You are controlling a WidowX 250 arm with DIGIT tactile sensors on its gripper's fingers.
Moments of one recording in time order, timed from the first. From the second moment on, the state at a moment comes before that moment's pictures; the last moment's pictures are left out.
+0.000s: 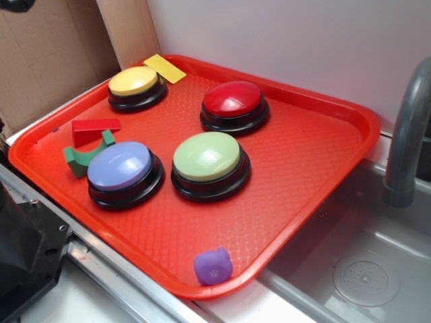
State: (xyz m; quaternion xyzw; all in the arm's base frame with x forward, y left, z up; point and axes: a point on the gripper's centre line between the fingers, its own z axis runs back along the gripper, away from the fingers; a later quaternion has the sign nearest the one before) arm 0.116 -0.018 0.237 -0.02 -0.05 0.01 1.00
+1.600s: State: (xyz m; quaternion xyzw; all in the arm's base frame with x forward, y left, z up) arm 0.164 0.088 0.093 0.06 -0.04 -0.12 0.99
